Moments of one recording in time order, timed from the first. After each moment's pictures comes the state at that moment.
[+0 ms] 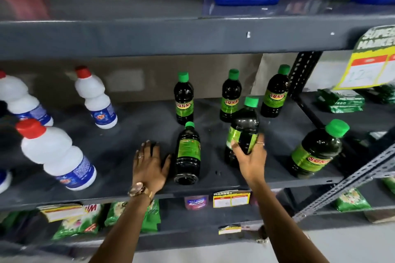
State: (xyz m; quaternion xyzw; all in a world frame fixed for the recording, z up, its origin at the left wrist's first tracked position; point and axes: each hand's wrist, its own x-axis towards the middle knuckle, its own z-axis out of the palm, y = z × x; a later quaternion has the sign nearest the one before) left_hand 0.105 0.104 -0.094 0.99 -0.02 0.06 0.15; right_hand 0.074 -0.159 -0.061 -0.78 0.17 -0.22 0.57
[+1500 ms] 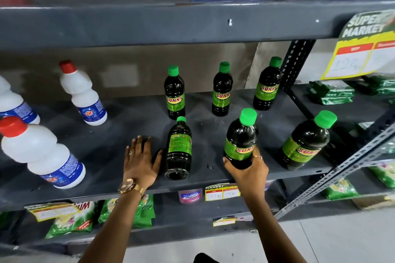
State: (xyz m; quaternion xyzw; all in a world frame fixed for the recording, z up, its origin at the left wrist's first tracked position) left_hand 0.107 0.102 -0.101 0.98 -0.03 0.07 0.16; right_hand 0.026 -0.166 -0.088 -0.81 0.18 -0.25 0.49
